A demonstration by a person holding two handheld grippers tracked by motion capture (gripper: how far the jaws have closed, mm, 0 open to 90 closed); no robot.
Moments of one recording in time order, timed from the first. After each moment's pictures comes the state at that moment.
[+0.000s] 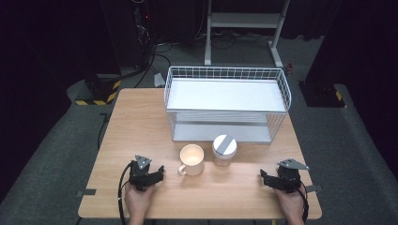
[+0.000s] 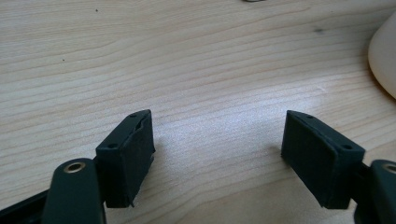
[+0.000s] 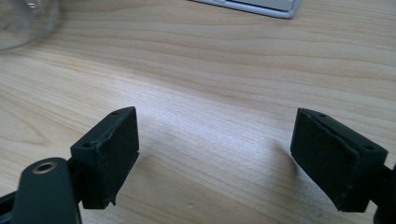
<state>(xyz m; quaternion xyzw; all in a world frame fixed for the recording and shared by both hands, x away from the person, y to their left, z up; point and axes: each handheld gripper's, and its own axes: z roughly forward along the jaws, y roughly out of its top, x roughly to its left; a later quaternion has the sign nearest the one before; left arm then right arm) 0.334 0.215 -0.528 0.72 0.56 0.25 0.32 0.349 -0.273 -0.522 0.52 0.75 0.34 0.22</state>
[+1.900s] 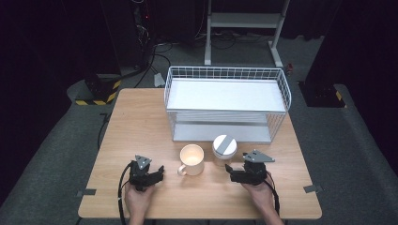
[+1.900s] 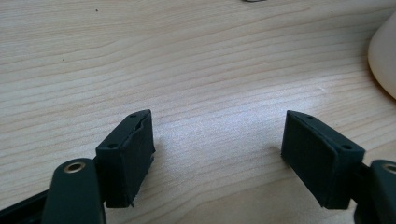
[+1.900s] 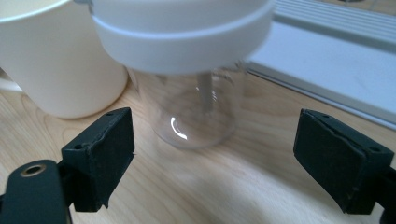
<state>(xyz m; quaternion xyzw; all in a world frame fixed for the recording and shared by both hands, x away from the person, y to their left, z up) 0.334 0.215 -0.528 0.72 0.56 0.25 0.32 0.361 -0.168 -0.496 0.41 0.78 0.43 0.19</state>
